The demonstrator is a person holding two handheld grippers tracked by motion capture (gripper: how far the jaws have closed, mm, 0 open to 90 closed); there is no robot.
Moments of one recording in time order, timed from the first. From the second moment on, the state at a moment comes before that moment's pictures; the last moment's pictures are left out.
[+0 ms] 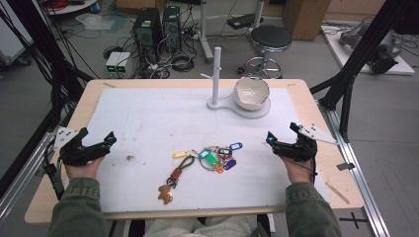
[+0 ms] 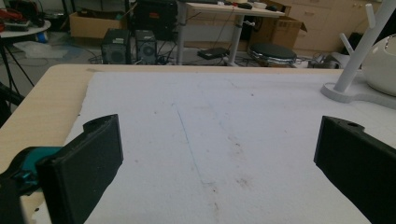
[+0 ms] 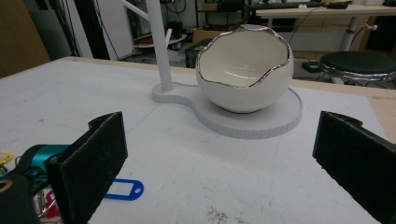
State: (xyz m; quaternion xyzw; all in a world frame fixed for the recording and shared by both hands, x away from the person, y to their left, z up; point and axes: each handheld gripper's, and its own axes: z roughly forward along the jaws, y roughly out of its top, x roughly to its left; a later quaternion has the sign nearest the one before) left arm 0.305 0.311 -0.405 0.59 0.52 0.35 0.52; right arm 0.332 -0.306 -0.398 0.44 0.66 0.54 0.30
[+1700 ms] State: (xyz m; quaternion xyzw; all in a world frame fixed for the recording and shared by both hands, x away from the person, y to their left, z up) left arm 0.299 0.256 -0.389 0.63 0.48 0.25 0.56; right arm 0.334 -0.303 -0.400 0.44 0.67 0.53 0.29
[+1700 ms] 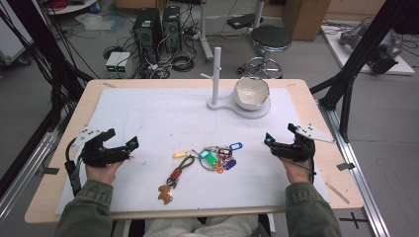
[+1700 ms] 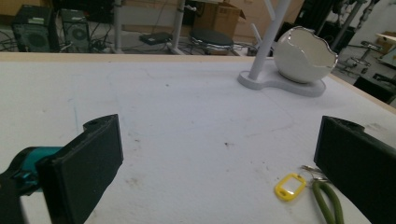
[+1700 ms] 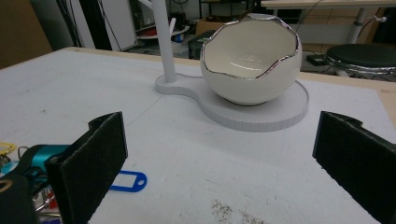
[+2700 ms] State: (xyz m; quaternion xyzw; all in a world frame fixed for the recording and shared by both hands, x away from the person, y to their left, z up) left arm 0.295 0.188 -0.399 0.72 0.42 0.16 0.53; right arm 0.335 -0.303 -0.401 0.43 0.67 0.52 0.30
